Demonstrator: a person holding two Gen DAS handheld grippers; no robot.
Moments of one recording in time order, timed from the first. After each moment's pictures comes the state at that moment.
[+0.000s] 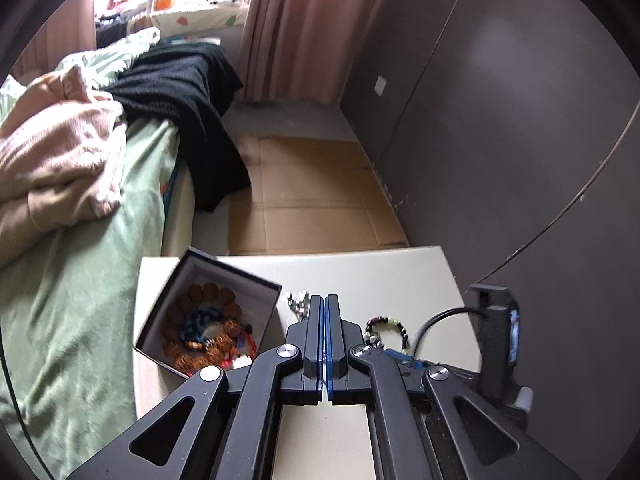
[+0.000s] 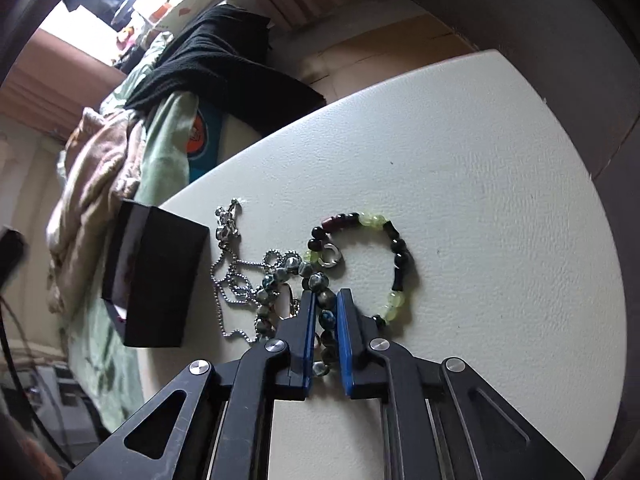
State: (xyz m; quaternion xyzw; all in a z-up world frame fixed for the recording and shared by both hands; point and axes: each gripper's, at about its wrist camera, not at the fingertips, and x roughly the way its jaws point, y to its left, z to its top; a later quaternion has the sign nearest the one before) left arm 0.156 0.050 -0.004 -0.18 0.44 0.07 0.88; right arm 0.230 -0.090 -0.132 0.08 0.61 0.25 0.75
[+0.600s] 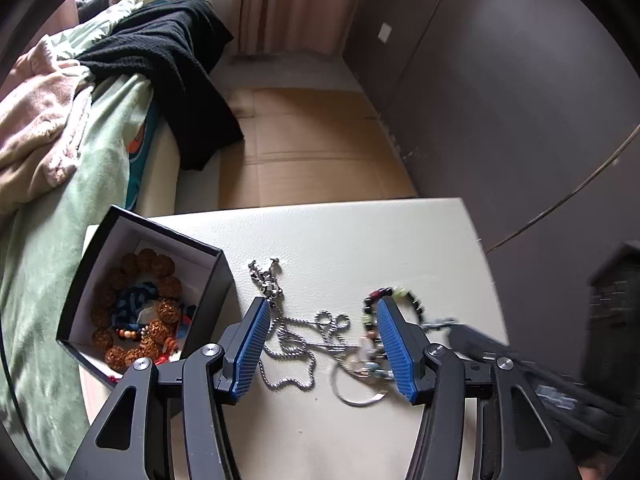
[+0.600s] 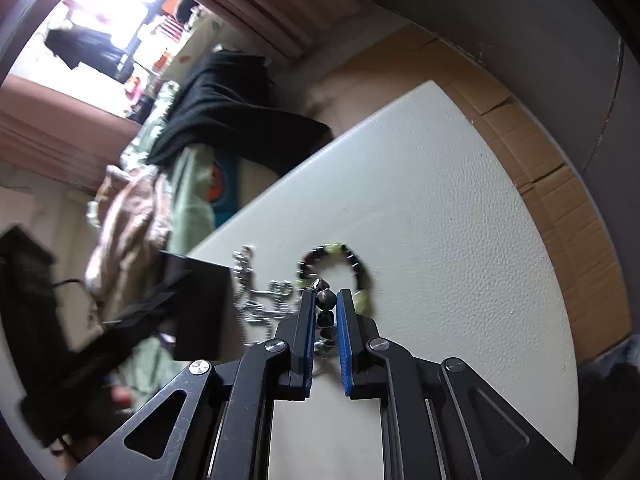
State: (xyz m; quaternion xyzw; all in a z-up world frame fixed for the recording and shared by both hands) left arm 0.209 0.015 -0.071 -0.16 0.52 0.08 0.84; right arm 0.238 -0.152 -0.097 0.19 0.57 0.27 0.75
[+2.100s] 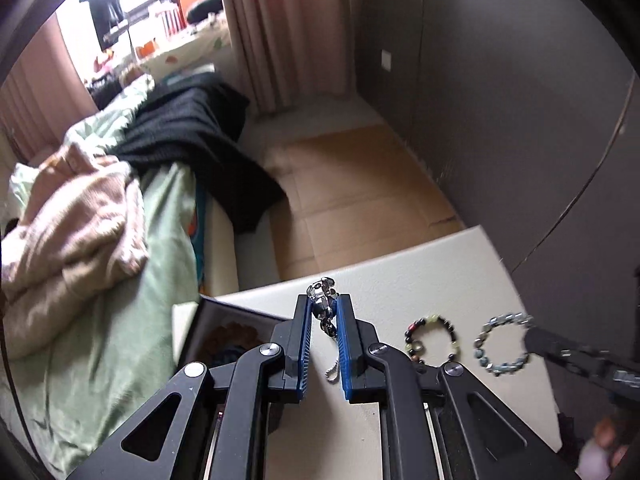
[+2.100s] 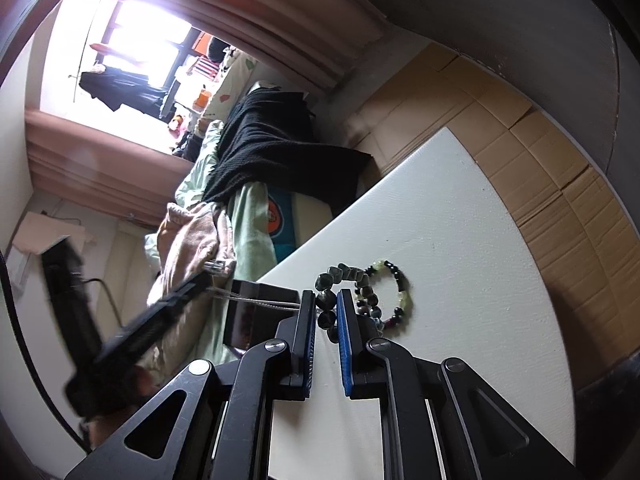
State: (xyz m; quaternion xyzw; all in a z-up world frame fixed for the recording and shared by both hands) left arm 0.196 0.001 0.014 -0.02 0.46 0.13 0.88; right arm 0.230 -0.177 -0.060 0.27 0.53 0.31 0.75
